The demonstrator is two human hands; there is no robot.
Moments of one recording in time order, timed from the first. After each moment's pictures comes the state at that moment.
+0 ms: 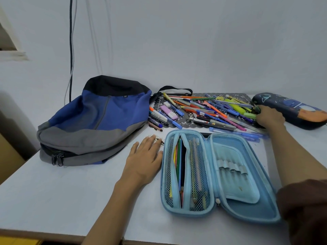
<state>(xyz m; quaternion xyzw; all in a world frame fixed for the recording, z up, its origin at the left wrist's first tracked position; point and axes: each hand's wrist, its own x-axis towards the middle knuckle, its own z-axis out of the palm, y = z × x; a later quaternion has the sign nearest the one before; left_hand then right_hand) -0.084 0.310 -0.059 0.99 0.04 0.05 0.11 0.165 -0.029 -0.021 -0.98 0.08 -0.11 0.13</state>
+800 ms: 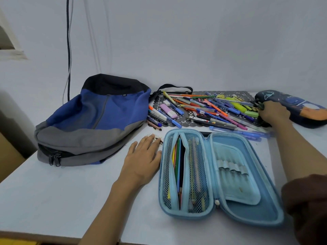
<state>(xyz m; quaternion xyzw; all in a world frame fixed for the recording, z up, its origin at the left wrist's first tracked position) -0.082 0.311 -0.061 0.99 0.04 0.05 0.10 0.184 -0.041 -0.019 -0.98 0.07 -0.13 0.10</state>
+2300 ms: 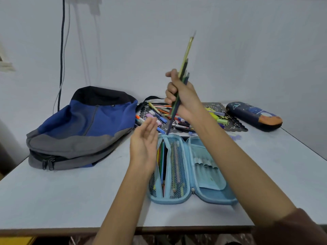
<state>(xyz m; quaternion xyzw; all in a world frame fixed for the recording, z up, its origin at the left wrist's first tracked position) -0.096 0.236 0.019 0.36 0.08 0.16 0.91 0.002 0.150 0.102 -0.45 -0.24 0.11 0.85</state>
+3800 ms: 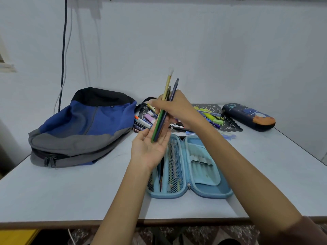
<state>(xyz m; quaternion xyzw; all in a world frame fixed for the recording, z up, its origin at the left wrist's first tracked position) -0.097 0.232 0.017 0.13 0.06 0.01 0.99 -0.034 0.138 0.098 -0.76 -0.31 -0.02 0.56</state>
